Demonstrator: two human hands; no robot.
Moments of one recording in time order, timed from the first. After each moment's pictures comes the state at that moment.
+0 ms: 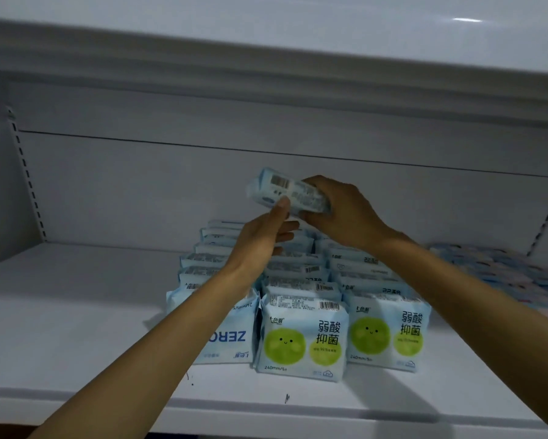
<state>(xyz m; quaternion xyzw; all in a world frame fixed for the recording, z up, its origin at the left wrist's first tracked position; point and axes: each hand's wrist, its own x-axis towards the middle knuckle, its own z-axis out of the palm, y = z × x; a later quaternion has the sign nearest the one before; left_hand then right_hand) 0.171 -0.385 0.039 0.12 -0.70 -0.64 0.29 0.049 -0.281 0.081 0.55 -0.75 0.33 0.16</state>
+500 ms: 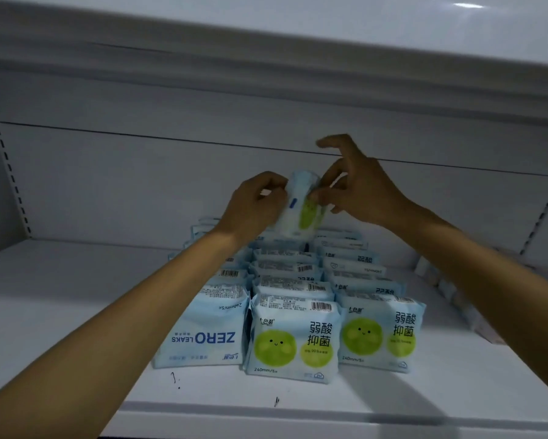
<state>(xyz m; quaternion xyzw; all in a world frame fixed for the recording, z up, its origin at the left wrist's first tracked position) 0.144 -0.415 0.065 0.05 -0.80 -0.47 0.38 0.030 -0.265 0.112 0.55 -0.72 0.42 0.05</state>
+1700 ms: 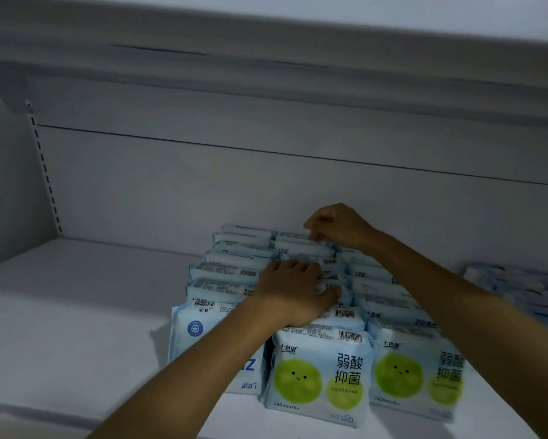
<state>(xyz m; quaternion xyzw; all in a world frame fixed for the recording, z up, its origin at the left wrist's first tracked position) 0.126 -0.400 -0.009 0.16 -0.98 -0.09 0.08 -0.036 -0.356 0.049 0.50 -0.78 0.36 -0.09</state>
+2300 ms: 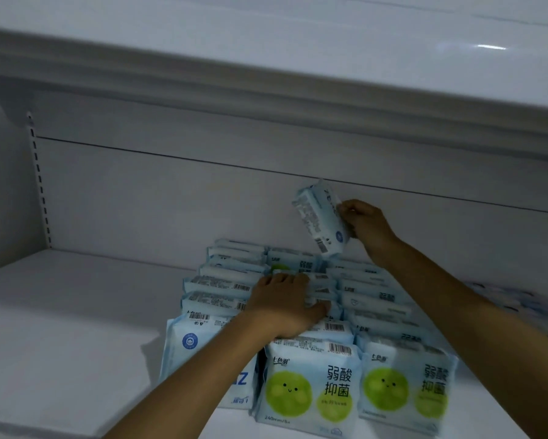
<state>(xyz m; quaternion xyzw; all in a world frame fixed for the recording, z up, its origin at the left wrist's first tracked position) 0.127 -0.399 -0.007 0.17 -0.97 -0.12 0.09 -0.038 -0.323 0.077 0.35 -0.70 0.62 -0.05</state>
